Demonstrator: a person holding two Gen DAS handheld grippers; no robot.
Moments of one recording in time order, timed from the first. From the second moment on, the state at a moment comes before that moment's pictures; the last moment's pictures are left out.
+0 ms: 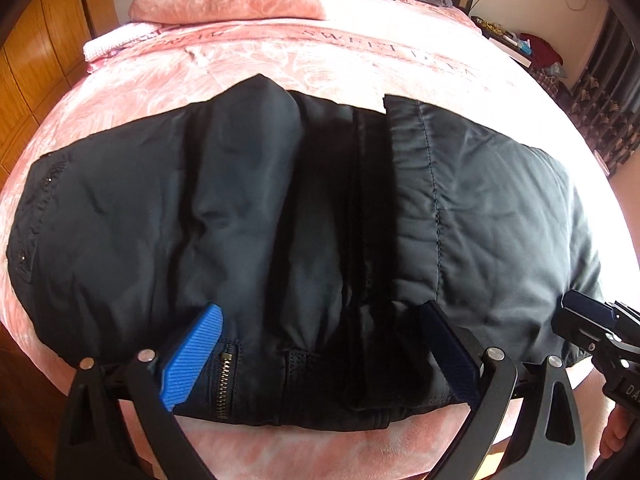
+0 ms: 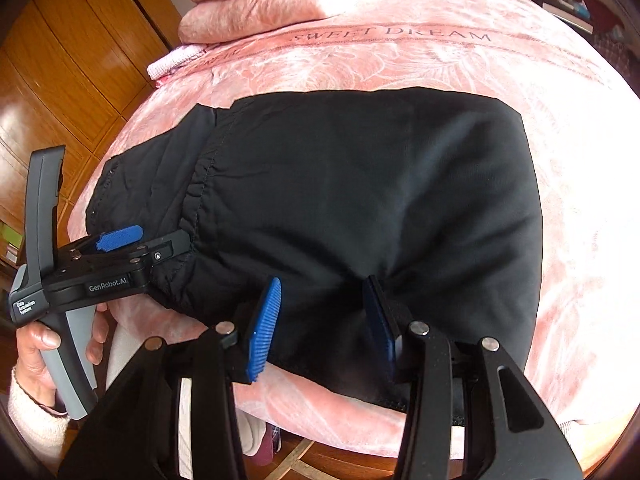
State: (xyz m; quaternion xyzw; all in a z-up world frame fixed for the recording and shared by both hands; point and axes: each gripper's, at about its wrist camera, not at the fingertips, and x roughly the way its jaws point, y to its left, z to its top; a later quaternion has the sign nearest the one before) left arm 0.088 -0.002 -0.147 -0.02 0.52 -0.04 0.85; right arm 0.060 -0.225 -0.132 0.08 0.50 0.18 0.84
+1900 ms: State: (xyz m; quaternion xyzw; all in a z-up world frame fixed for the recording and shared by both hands) left arm 0.047 0.265 -0.145 -0.45 0.38 0.03 0.81; right arm 0.090 -0.134 -0.154 0.09 0.53 0.28 0.80
